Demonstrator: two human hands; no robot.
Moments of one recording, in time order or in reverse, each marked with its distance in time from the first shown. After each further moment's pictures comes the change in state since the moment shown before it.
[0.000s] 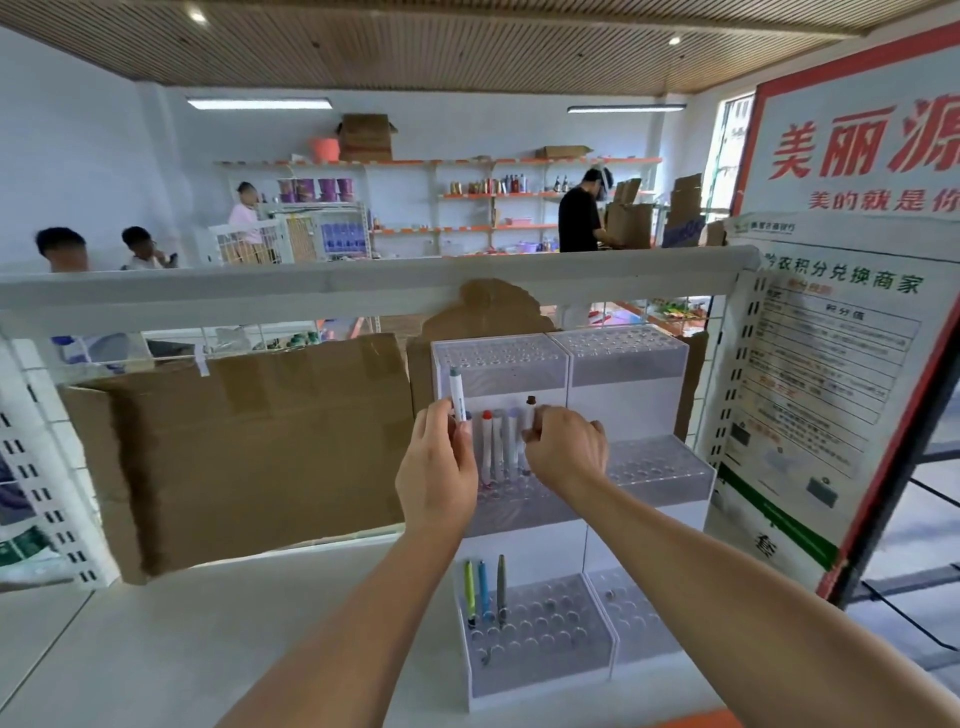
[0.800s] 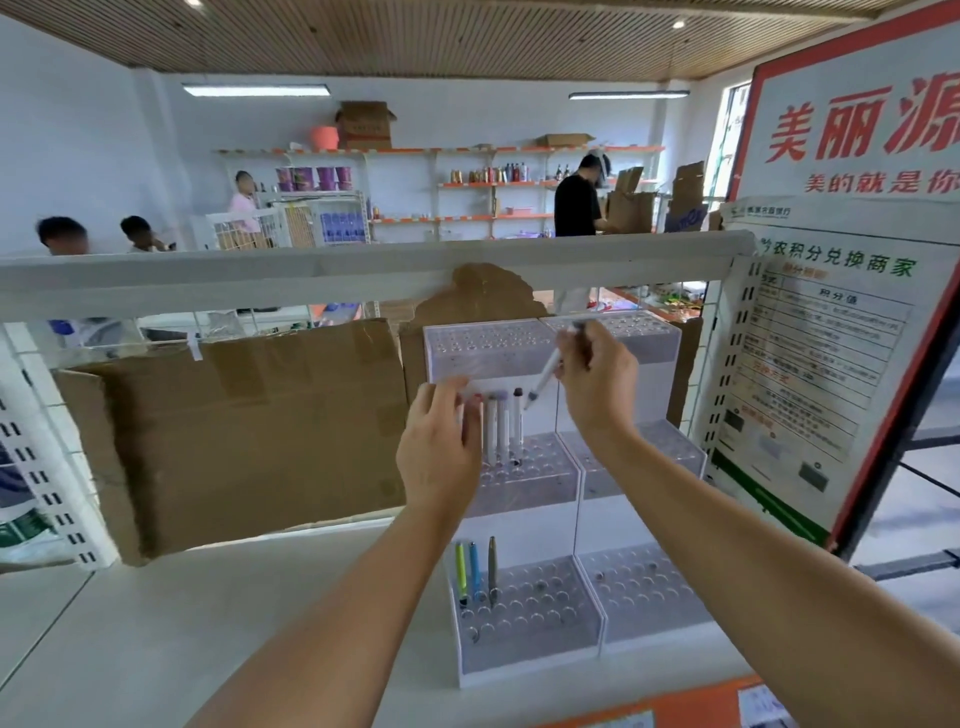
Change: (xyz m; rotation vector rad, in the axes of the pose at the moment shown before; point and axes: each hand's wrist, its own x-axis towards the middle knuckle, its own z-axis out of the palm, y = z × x) left_hand 0.000 0.009 0.003 -0.043 0.051 0.130; right_hand 0.009 0.004 -0.049 0.666 0.359 -0.129
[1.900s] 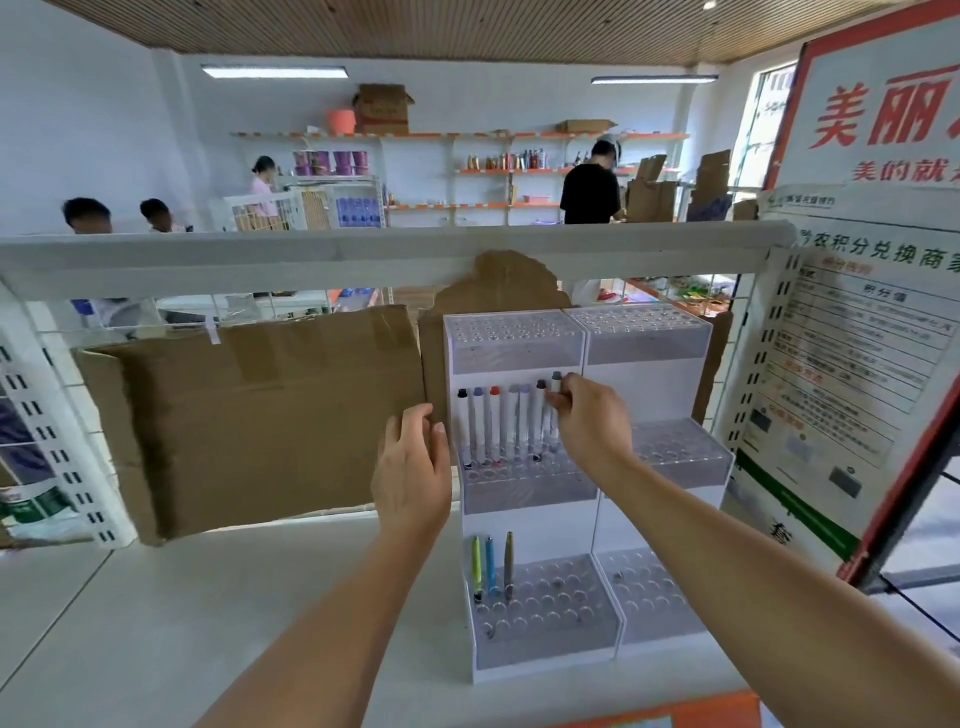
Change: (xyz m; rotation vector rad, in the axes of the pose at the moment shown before) left_hand -0.018 -0.053 -0.009 0.145 -0.061 -0.235; right_hand -0.014 0.049 0.030 -0.518 -0.320 0.073
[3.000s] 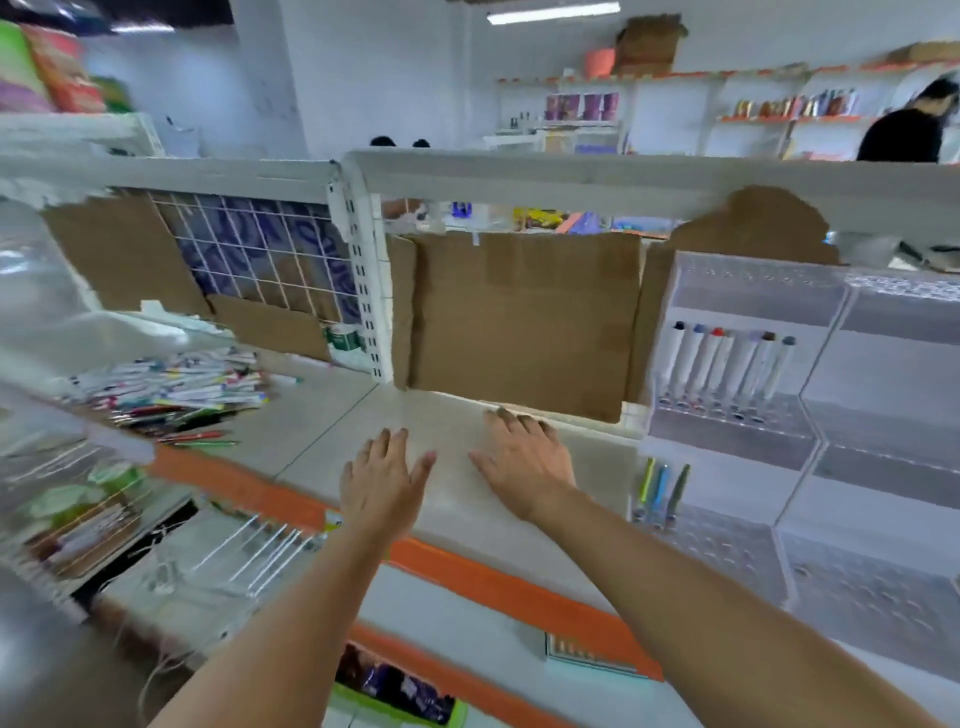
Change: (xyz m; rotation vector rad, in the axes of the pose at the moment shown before) left_hand -0.123 -0.115 -0.166 0.655 -0.261 -0.542; right_hand -0.166 -0.142 0.101 -0.154 -0.545 -0.733
